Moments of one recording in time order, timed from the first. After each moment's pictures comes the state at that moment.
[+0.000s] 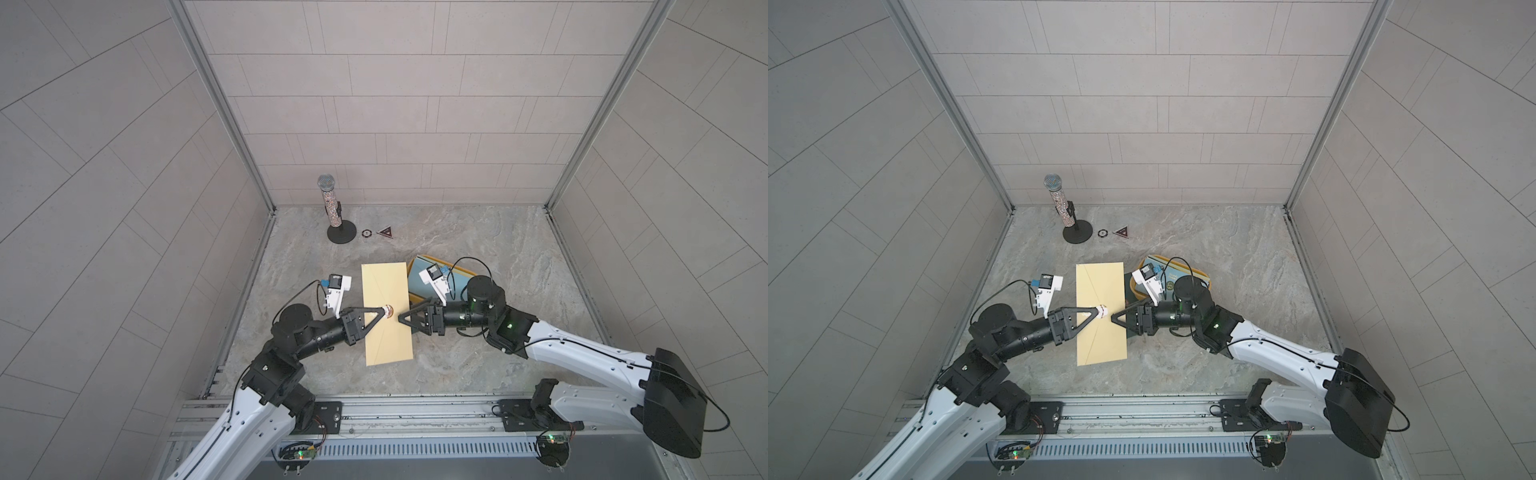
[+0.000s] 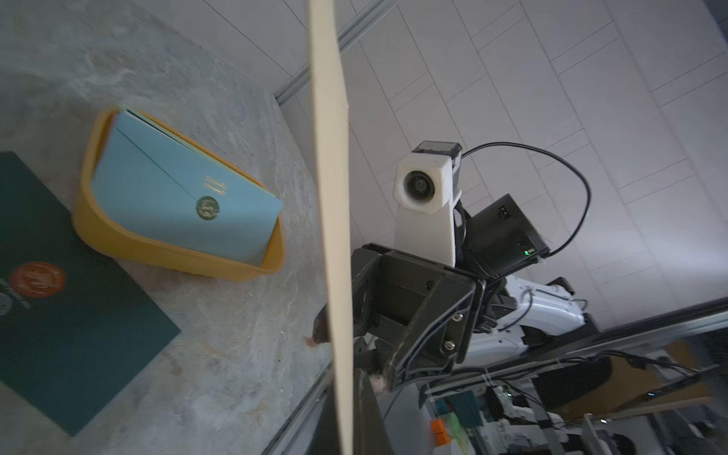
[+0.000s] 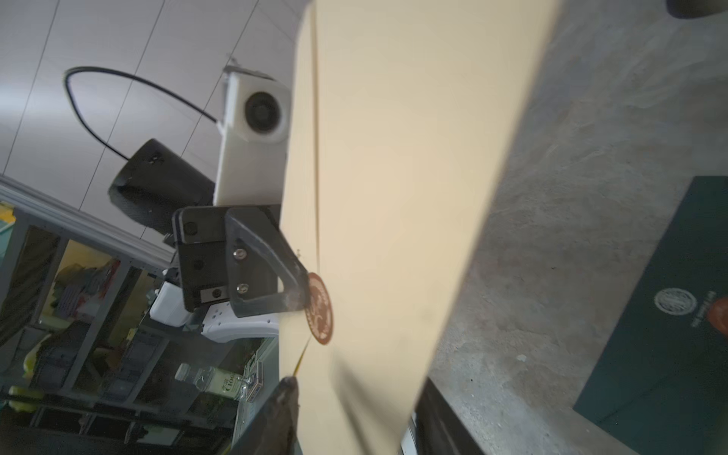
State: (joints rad) left arm -0.52 0.48 0.52 -0.22 0.55 -0.83; right arm 0.81 1.13 0.69 0.19 -0.54 0.71
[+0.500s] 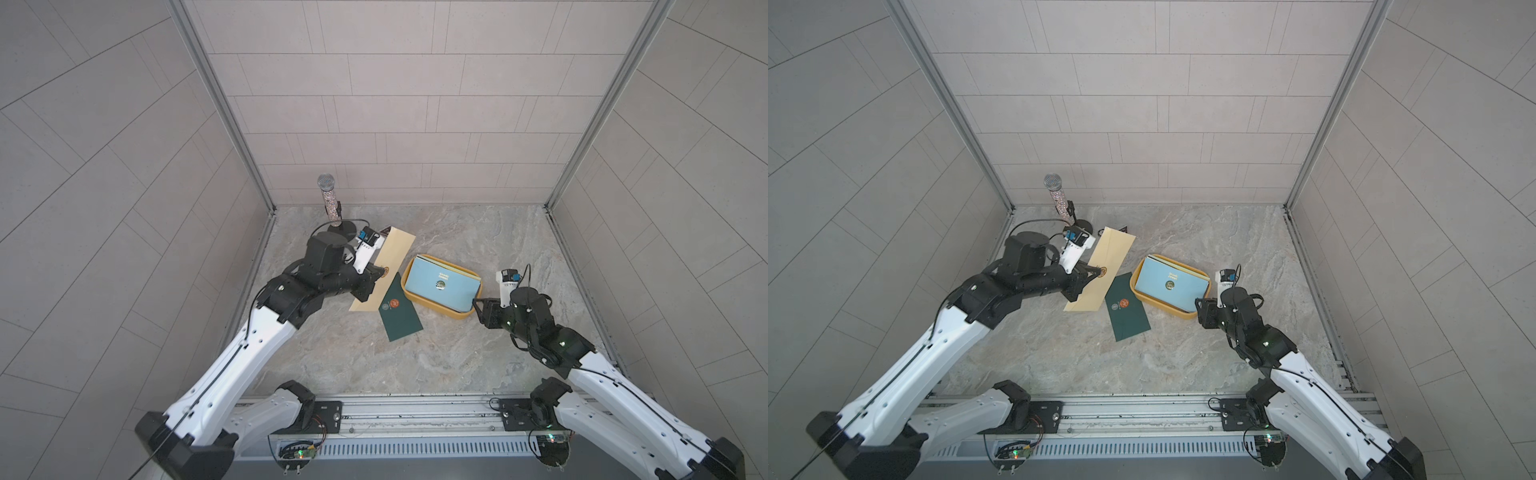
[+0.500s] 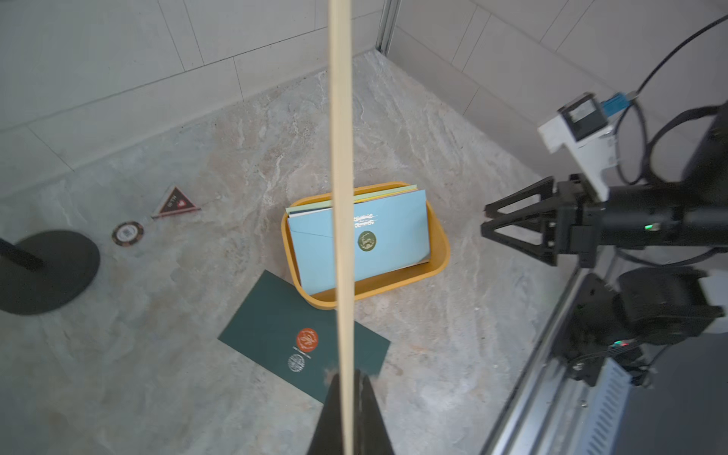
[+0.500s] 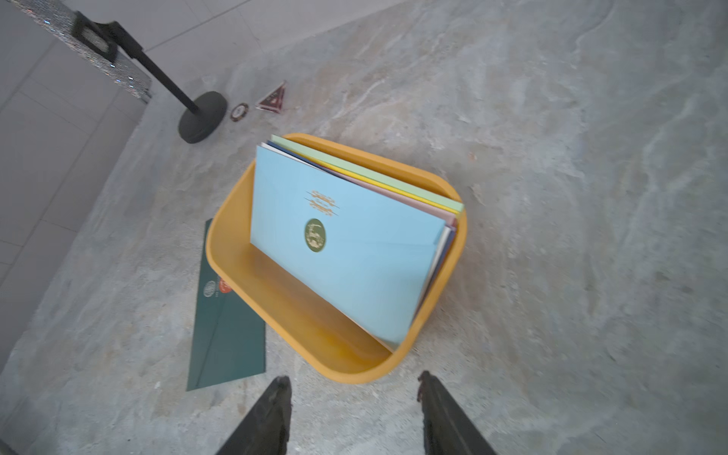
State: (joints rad) left arm -0.53 1.16 1.25 -0.77 0.30 0.10; right arm 0.49 0.69 0.49 -0.41 0.09 0.50
